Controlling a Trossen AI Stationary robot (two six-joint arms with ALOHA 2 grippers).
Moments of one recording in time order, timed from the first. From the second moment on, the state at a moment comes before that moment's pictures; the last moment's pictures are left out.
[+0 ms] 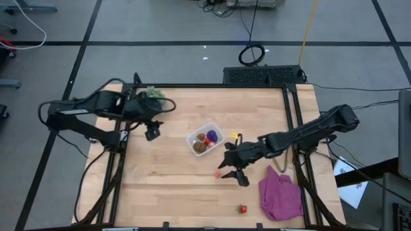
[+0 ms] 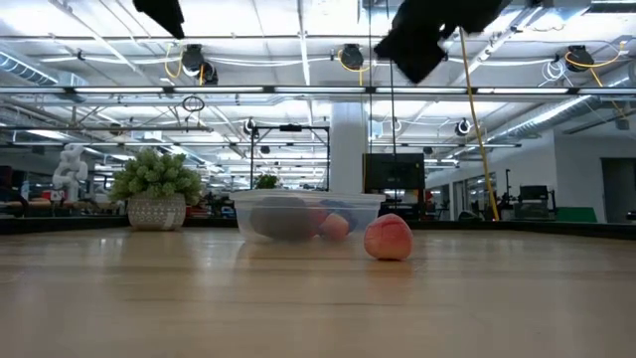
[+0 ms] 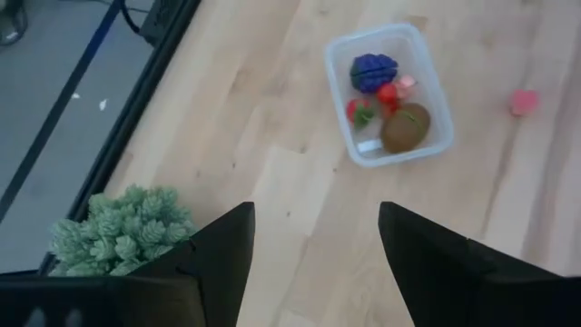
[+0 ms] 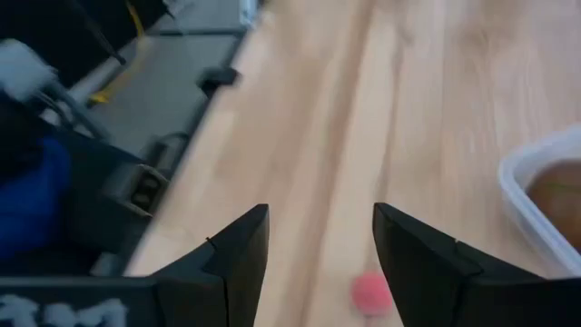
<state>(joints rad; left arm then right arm) -0.01 1.19 1.45 -1.29 -0.29 -0.29 0.30 1.47 0.94 -0.07 -0.13 0.21</state>
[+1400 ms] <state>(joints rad) -0.07 1.17 1.45 -1.34 -0.32 -0.26 0.22 1.84 1.18 -0.41 -0.17 0.25</state>
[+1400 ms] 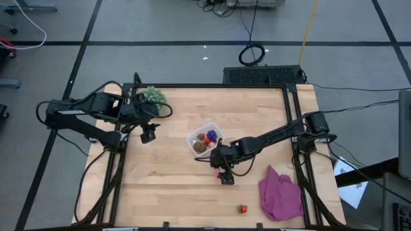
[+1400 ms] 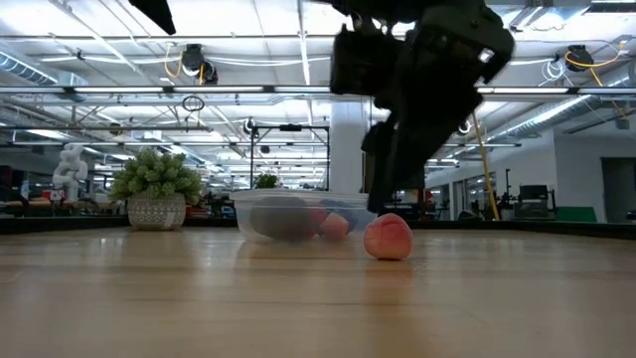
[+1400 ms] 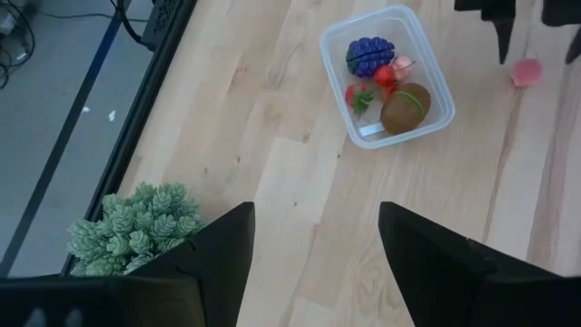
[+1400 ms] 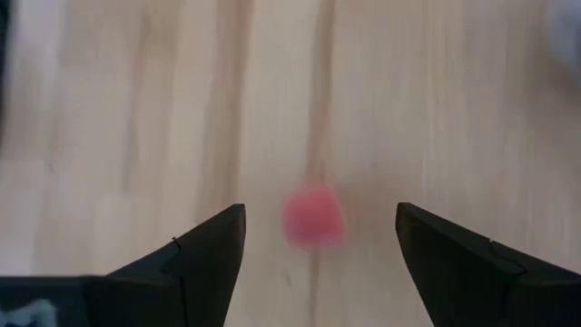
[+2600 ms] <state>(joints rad) -0.07 1.17 1.45 -1.34 -0.32 -0.26 0.22 1.95 1.18 -0.37 -0.23 0.27</state>
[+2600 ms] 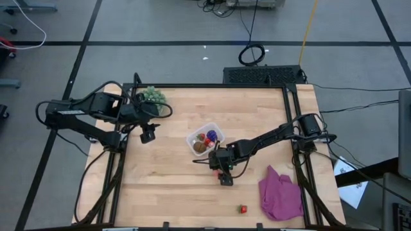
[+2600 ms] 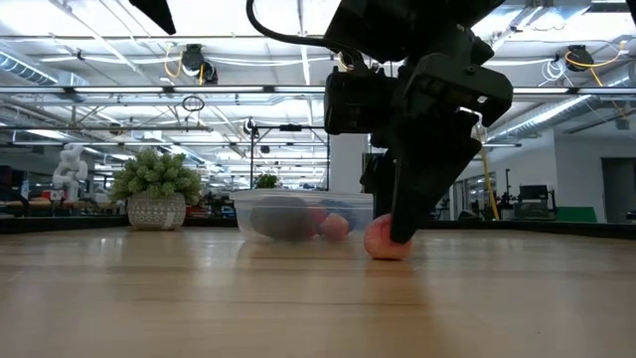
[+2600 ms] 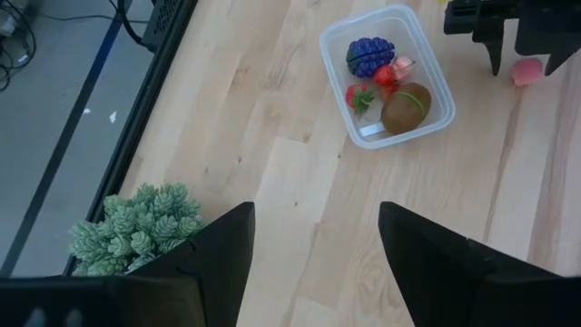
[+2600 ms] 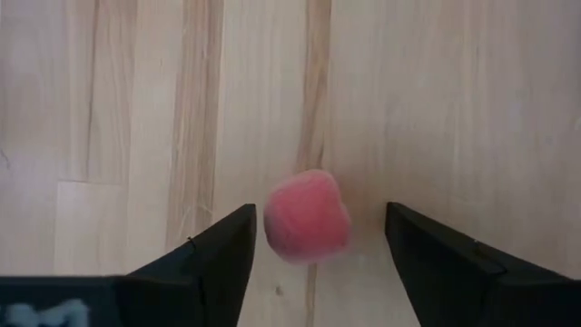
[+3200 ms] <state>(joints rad) -0.07 1.17 1.45 -1.34 -0.32 -0.27 0.22 1.95 1.18 -0.34 -0.25 0.25</state>
